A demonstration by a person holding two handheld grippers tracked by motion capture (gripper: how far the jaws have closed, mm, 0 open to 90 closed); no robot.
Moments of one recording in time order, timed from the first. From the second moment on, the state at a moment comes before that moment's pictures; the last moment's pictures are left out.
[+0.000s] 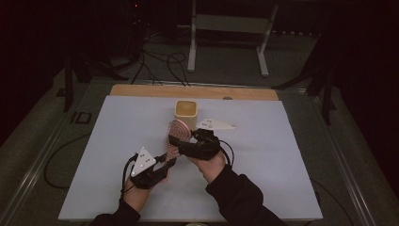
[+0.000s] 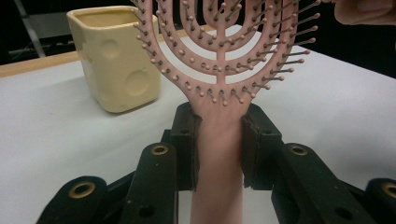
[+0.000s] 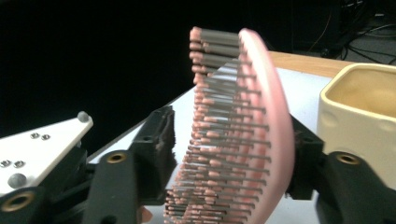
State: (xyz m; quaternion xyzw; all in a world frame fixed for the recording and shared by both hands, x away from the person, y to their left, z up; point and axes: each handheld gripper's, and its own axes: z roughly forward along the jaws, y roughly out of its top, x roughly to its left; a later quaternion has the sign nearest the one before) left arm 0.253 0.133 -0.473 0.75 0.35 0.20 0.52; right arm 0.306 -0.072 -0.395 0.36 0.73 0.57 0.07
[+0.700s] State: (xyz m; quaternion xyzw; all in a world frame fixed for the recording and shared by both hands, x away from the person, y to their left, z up) left arm 0.253 0.133 -0.473 0.75 0.35 0.19 0.53; right arm 0.309 -0.075 -0.397 0.35 0.73 0.58 0.04
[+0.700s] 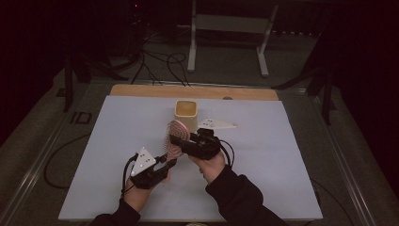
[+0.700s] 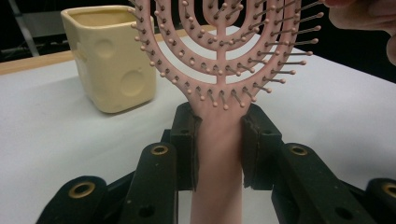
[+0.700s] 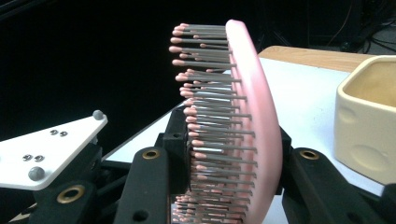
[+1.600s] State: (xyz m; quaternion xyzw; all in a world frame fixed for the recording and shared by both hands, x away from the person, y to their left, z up) left arm 0.257 0.144 -0.477 0.76 0.37 0.13 0.52; right arm 0.313 -0.080 -0.379 0.31 0.73 0.60 0.08
